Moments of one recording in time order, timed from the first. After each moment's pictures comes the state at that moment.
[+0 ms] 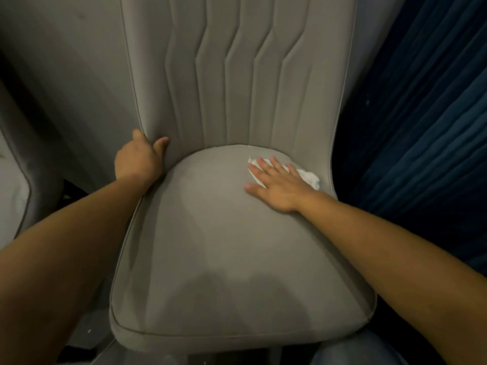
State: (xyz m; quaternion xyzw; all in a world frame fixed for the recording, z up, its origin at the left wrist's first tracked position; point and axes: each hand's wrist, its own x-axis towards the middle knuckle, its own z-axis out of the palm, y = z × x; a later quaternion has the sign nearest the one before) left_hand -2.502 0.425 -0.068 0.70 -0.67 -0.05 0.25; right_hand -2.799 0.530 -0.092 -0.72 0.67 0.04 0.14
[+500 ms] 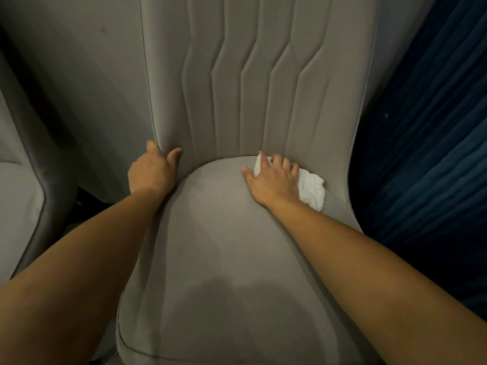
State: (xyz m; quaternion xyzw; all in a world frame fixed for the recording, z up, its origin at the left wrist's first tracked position) left_hand -2.500 0.417 -0.079 0.71 -0.66 -0.03 0.25; right_hand -2.746 0.470 -0.111 -0.59 0.80 -0.10 -0.01
